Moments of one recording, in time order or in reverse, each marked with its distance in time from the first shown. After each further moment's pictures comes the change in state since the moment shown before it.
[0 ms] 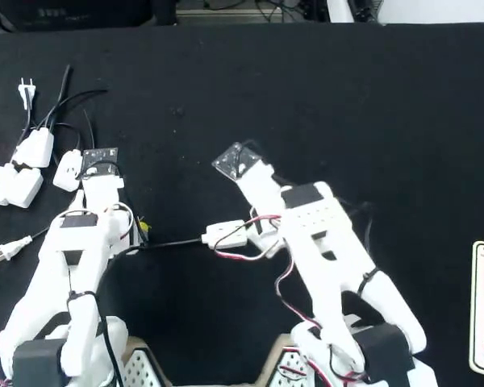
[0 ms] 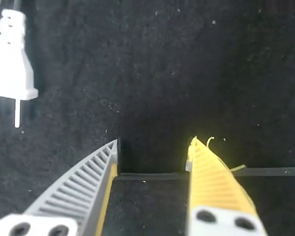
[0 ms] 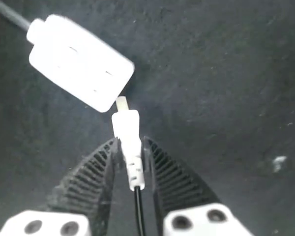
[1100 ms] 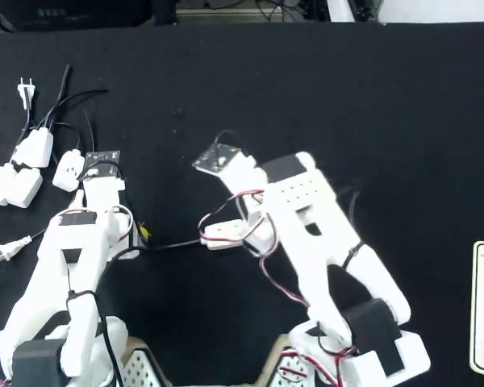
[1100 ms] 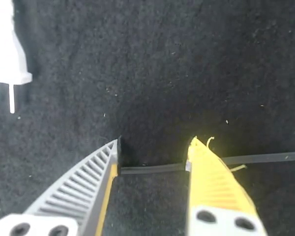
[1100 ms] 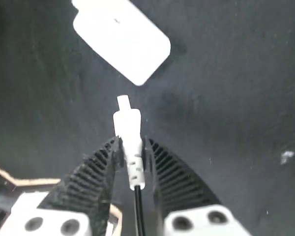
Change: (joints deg) left arm 0.0 0.0 -1.3 5.4 -0.8; right arm -4.6 9.0 -16.4 18.5 1.7
